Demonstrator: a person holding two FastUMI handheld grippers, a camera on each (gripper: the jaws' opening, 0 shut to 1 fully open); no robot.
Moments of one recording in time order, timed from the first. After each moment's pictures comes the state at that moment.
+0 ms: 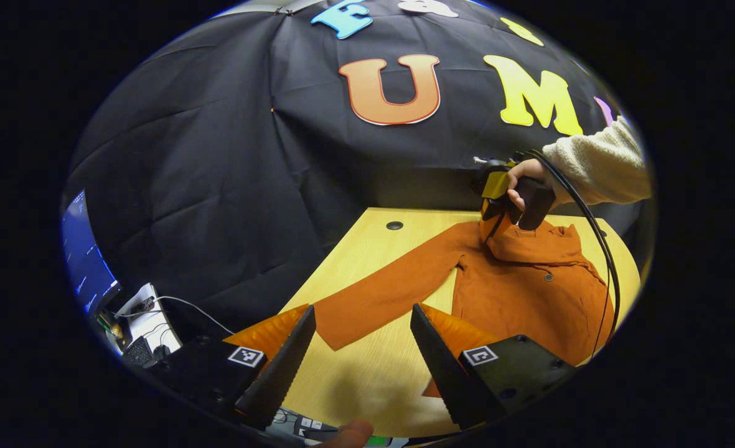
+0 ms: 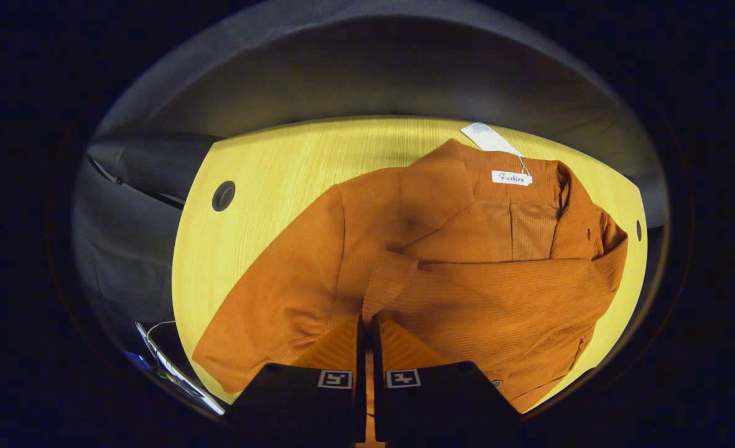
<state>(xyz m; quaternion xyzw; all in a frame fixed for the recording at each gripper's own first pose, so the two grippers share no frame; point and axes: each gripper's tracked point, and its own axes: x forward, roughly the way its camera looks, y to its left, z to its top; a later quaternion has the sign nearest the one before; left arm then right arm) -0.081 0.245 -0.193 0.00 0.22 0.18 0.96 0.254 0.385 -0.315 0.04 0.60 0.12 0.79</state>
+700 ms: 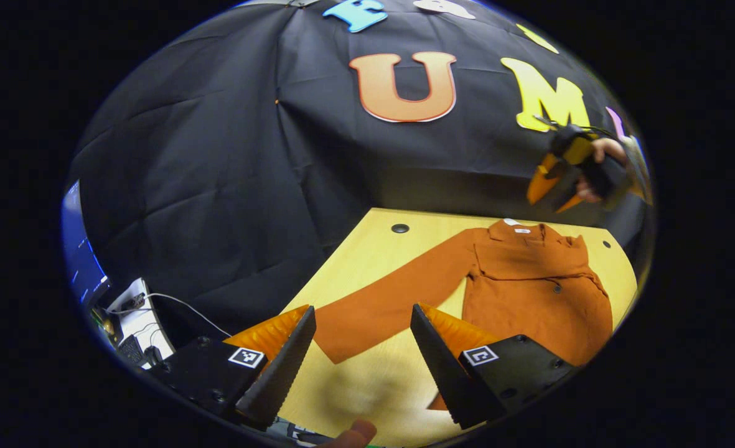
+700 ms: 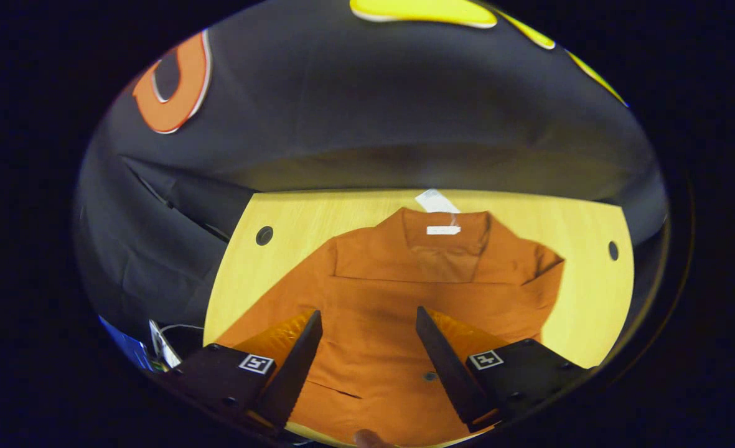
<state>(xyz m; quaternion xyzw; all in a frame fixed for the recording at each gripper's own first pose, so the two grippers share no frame) -0.047 0.280 -0.205 -0.03 0.22 0.20 0.96 0.230 0.265 -0.181 0.04 0.48 0.18 0.86</state>
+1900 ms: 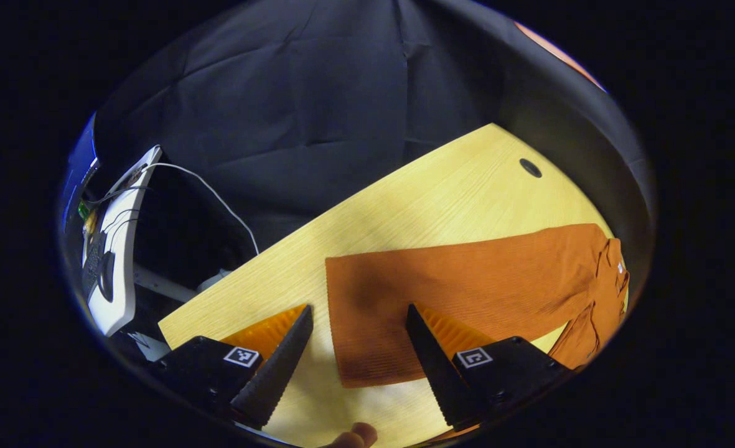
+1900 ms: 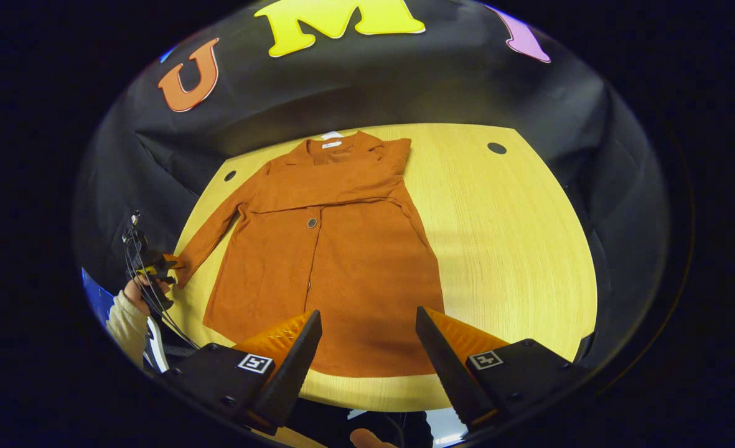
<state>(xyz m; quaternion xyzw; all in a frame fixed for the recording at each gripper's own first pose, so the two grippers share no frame) -0.019 0.385 -0.367 -0.23 0.43 0.34 0.80 -0.027 0.040 -0.247 0.07 0.49 0.09 0.87</state>
